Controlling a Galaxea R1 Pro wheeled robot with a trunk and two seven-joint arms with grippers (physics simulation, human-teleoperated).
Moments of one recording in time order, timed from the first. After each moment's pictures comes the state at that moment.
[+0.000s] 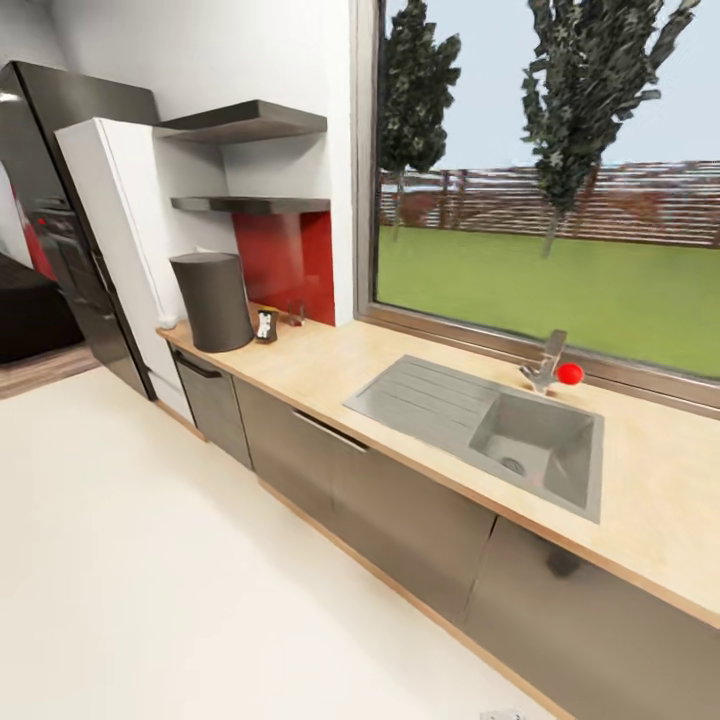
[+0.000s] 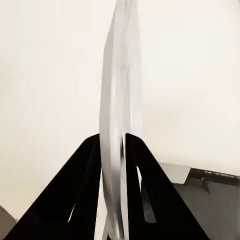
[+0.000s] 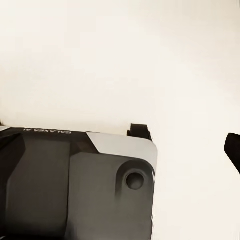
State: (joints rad) left arm -0.26 0.13 0.48 -0.35 -0.25 0.15 -0.22; right arm -0.47 0.02 0.72 -0.03 -0.67 0.16 0.01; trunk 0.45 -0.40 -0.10
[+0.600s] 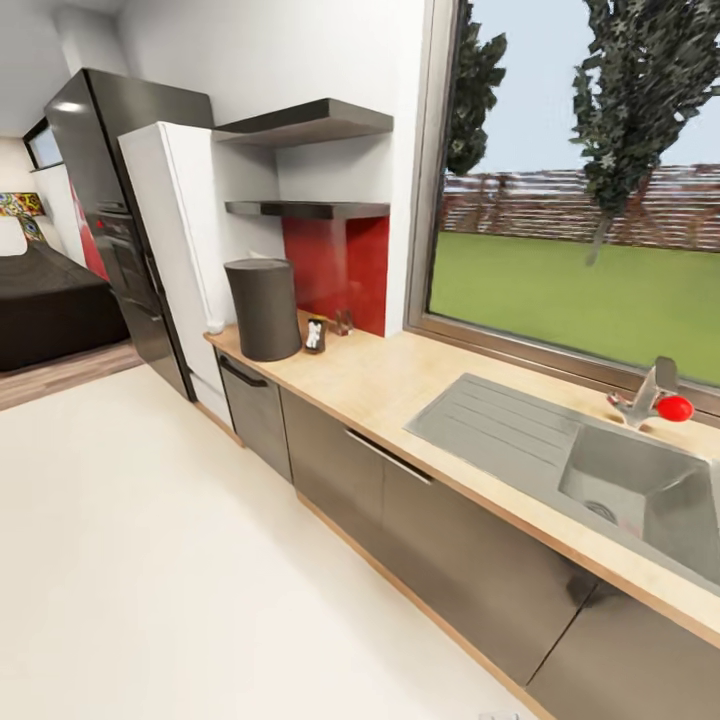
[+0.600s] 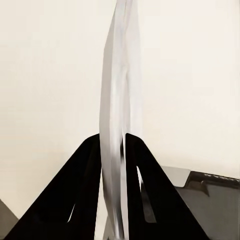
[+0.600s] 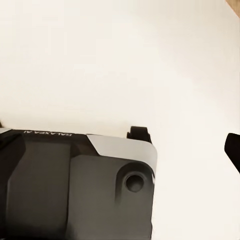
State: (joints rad) left arm -0.26 0.13 0.48 -0.35 -0.25 0.14 -0.22; right arm -0.47 0.02 0.72 -0.03 -0.67 0.16 0.01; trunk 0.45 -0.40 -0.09
